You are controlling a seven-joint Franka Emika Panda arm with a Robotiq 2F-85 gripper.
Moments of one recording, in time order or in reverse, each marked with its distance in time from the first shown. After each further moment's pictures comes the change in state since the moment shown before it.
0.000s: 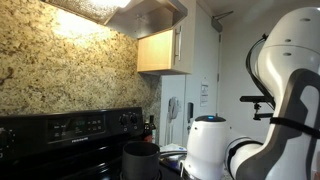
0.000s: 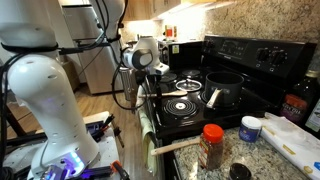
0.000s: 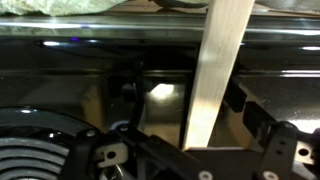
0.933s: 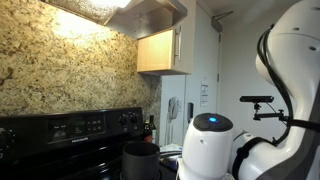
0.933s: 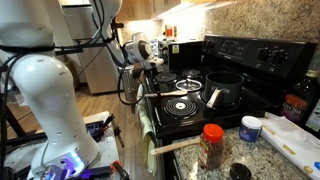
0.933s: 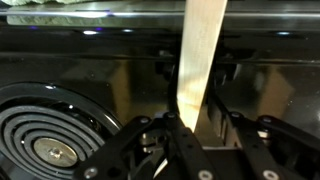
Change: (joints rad) arm 0.176 -0.013 -0.122 0.089 -0.511 -0.182 0.550
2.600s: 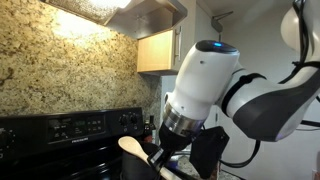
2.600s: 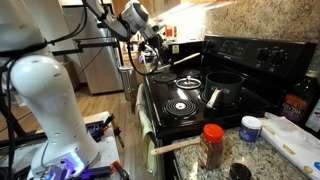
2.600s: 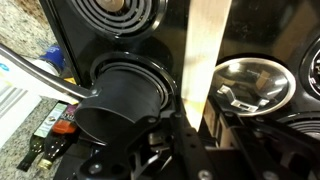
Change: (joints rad) arm -0.090 -0.244 0.108 0.160 -0.194 -0.303 -0.062
